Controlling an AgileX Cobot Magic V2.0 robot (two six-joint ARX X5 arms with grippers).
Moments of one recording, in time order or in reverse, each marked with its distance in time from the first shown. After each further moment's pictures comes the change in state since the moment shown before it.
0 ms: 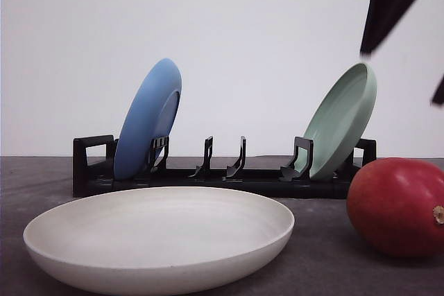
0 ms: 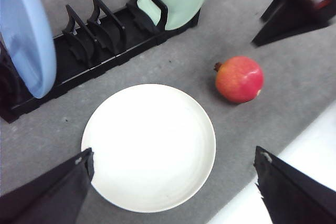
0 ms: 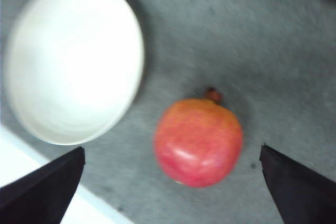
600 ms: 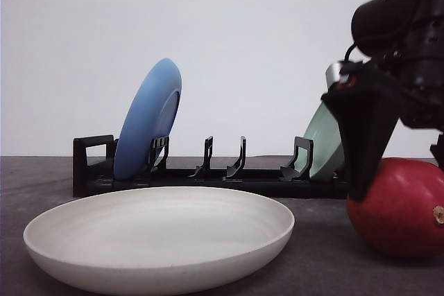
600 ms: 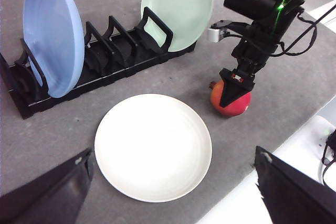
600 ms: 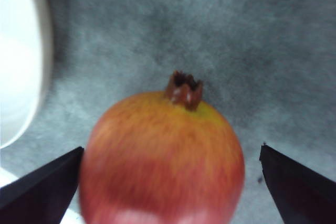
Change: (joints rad) left_arx 0.000 -0.222 0.000 -0.105 0.001 -0.032; right_arx 0.051 0.408 0.000 0.034 0.029 0.000
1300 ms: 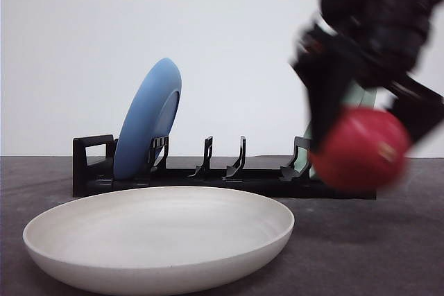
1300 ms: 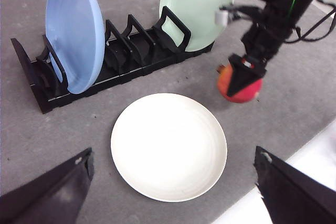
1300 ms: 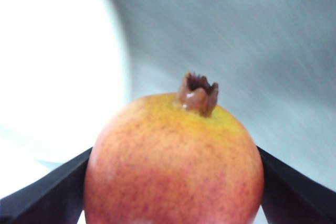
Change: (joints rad) left_arx 0.000 0.000 0.000 -0.026 -0.054 -0.025; right_arx 0.100 0.034 0.221 -0.101 0.001 0.055
